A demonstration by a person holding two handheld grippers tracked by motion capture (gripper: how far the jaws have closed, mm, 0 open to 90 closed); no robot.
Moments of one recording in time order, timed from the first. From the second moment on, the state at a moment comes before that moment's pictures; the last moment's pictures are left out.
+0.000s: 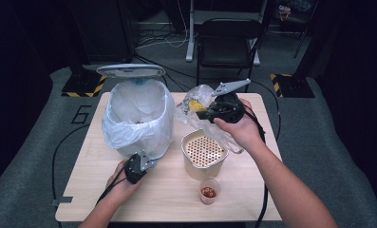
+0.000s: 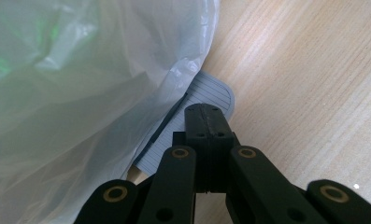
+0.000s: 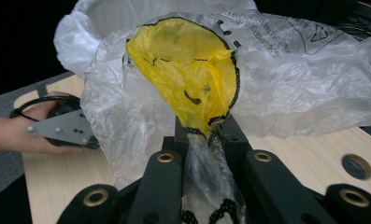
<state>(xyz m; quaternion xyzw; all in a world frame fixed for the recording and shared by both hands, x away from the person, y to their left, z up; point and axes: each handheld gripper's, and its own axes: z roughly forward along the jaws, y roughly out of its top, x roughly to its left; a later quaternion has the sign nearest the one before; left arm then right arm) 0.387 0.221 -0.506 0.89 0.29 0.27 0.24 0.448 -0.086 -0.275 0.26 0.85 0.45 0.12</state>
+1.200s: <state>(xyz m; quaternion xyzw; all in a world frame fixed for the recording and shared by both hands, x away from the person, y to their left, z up) 0.388 0.222 -0.503 0.89 0.28 0.27 0.24 0.463 0.040 -0.252 0.15 0.87 0.45 0.09</state>
